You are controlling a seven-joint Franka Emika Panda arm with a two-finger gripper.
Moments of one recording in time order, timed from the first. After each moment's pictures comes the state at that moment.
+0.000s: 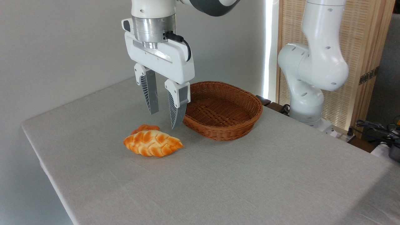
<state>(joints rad) -0.20 -0.17 0.11 -1.92 -0.05 1.85 0.63</state>
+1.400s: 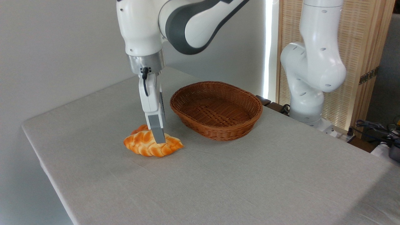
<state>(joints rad) -0.35 -0.09 0.10 -2.08 -0.05 2.03 1.16</state>
